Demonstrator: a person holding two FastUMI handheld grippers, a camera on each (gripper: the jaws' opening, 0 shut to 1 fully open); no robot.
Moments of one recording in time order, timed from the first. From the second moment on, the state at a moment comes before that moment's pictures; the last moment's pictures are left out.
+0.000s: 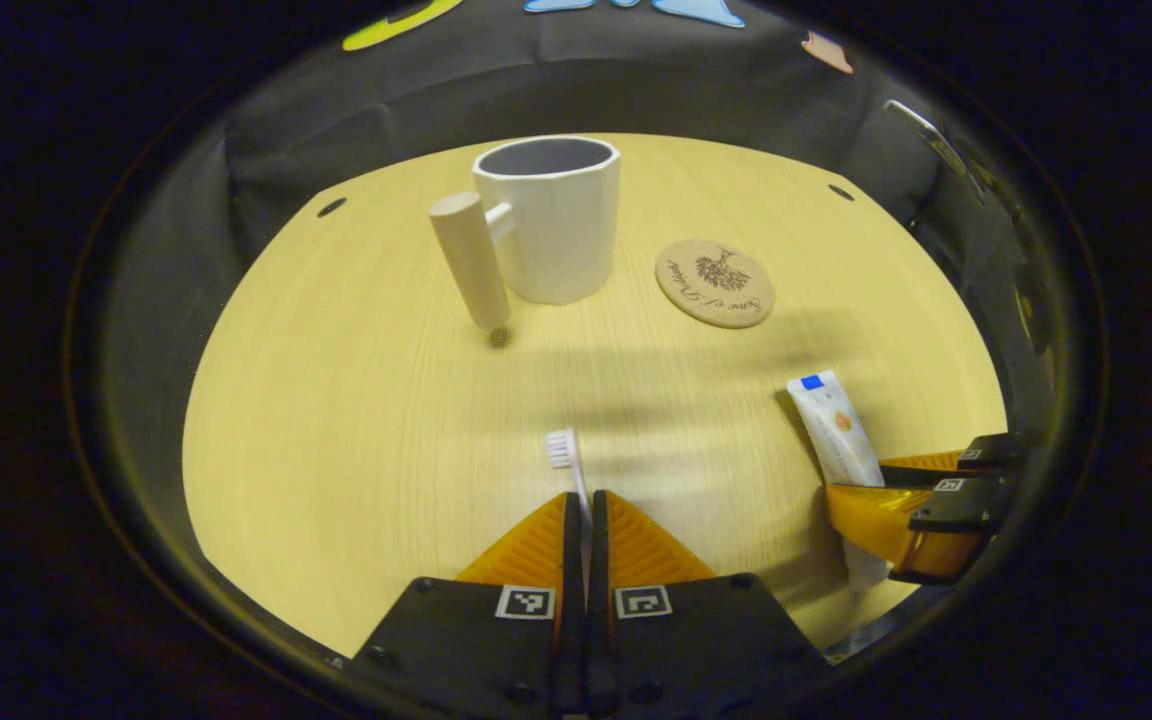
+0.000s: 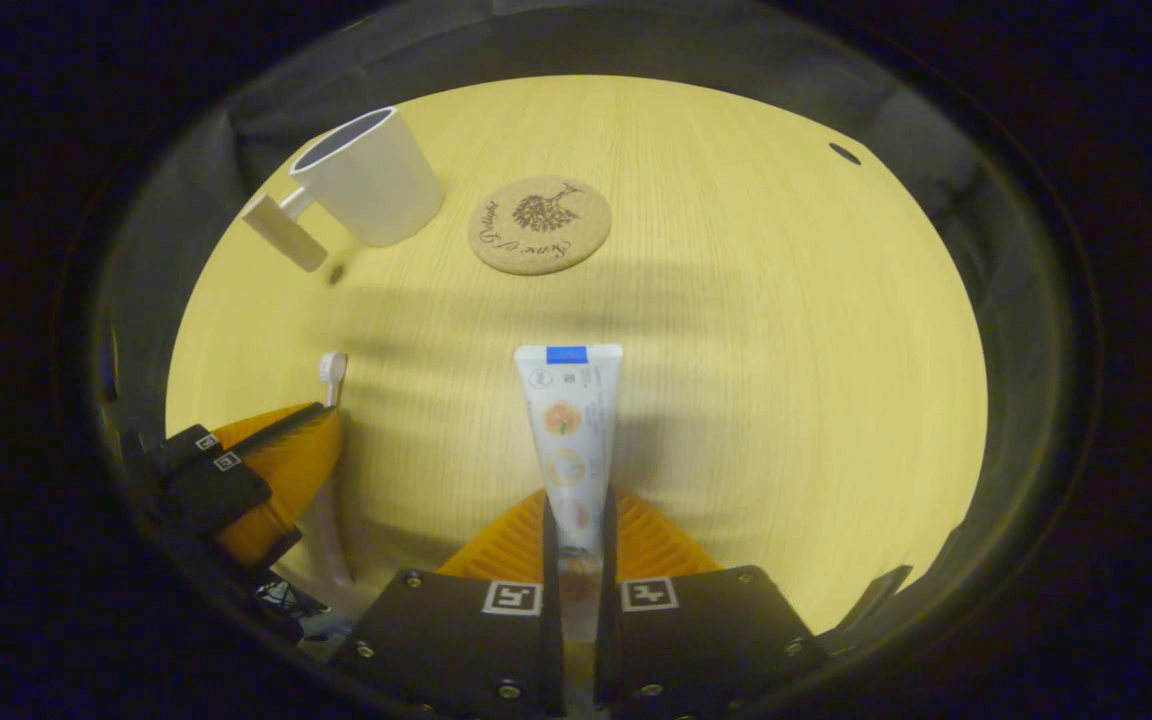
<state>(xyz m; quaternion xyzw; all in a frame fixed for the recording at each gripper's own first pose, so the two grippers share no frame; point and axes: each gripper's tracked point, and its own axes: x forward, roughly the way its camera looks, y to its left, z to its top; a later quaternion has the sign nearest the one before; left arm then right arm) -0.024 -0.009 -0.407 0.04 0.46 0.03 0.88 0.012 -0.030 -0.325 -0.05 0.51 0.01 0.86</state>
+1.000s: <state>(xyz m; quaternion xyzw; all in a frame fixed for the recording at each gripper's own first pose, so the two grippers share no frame) 0.000 -0.004 -0.267 -0.04 0.36 0.01 0.93 0.017 -0.030 -0.323 0.00 0.51 0.02 0.86</state>
